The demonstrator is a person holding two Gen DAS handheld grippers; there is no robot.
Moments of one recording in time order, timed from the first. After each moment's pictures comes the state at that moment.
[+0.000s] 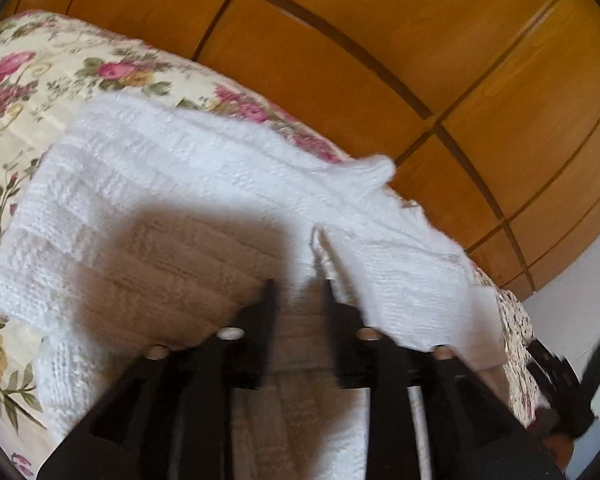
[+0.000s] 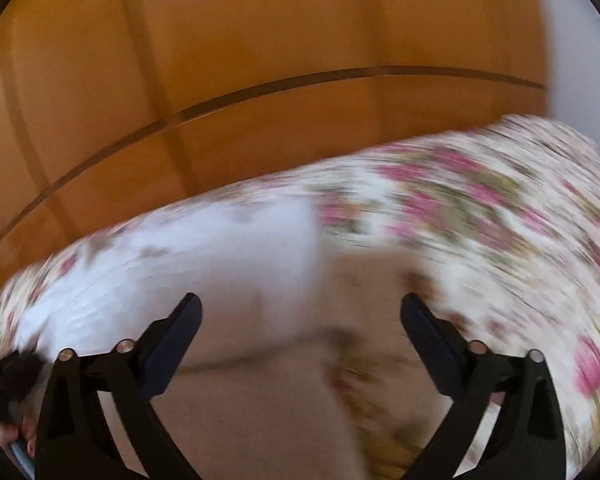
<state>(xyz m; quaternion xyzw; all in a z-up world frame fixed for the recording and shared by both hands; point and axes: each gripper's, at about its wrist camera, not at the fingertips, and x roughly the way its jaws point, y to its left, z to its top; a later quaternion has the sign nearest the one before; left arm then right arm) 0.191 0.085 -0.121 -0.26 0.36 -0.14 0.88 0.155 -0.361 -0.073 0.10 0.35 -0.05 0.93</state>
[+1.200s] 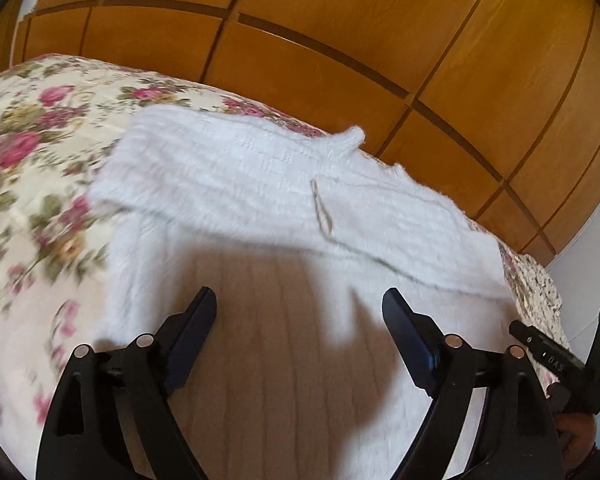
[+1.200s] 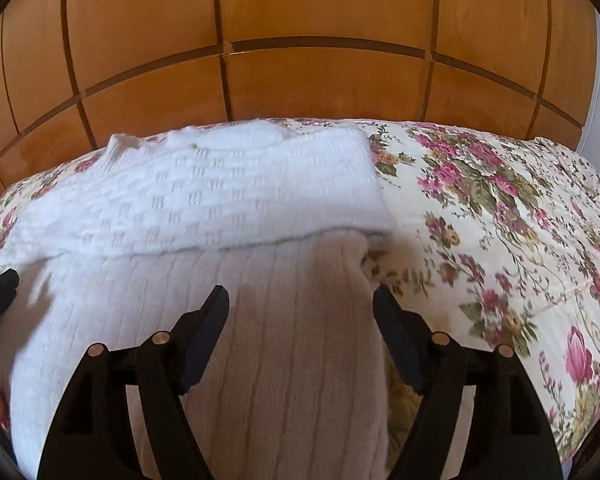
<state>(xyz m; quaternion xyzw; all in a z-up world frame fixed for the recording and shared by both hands) 0.091 0.068 -0.106 -0.19 0.35 -0.10 0.91 0.103 -0.328 -0.095 0.02 0.40 -0.04 0.92</state>
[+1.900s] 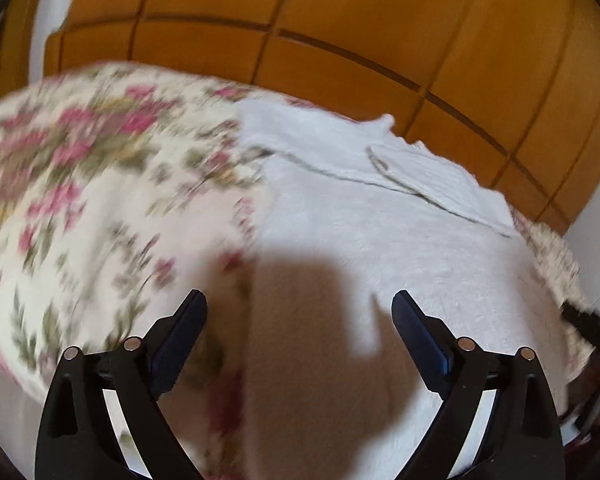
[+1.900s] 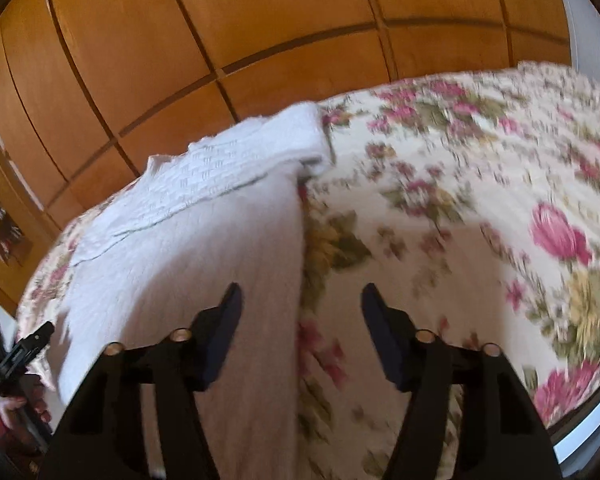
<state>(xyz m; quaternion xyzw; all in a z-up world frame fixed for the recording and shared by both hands) -0.018 0.143 -0.114 -0.16 0.36 -0.08 0.92 -0.010 -0.409 -0.092 0.16 0.39 0.03 0.90</state>
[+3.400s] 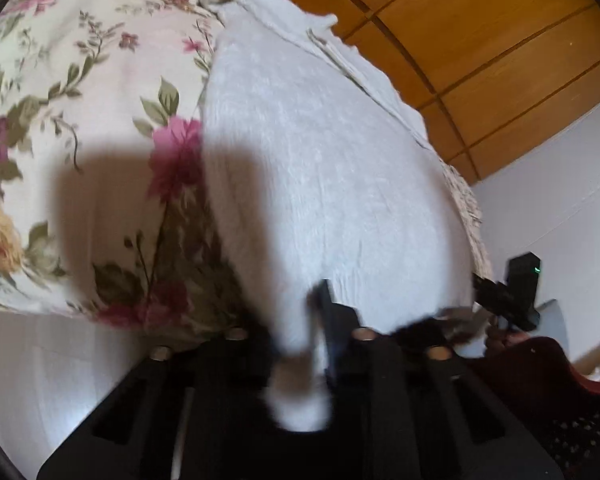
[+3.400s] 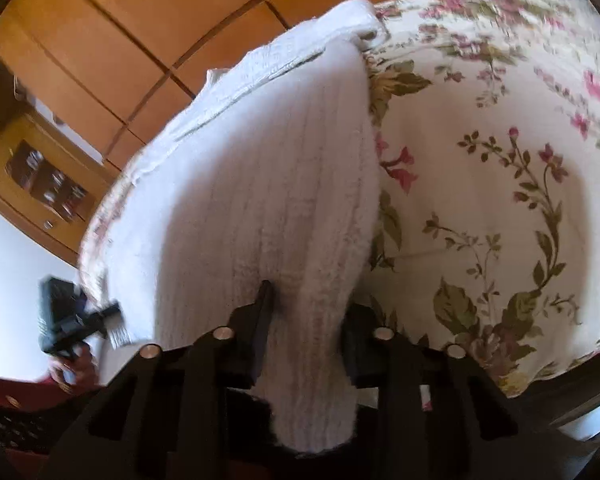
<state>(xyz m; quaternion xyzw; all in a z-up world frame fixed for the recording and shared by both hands) -0.073 0.140 -0.160 -0.25 0.48 -0.27 0.80 -0.052 -0.386 -0.128 0.23 0.48 0.18 0.83</state>
